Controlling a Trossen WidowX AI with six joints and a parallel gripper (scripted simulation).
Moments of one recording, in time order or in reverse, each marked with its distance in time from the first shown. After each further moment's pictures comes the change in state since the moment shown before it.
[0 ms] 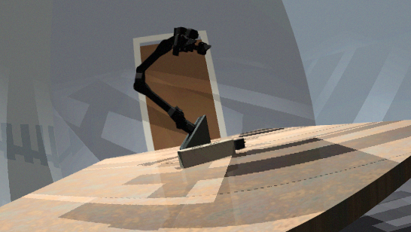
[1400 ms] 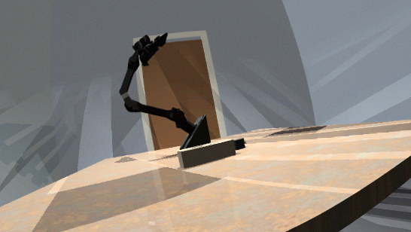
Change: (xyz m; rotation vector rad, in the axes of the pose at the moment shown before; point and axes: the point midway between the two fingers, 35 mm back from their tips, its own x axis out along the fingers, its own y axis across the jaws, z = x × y) arm -0.211 -0.077 0.026 0.783 -0.531 0.319
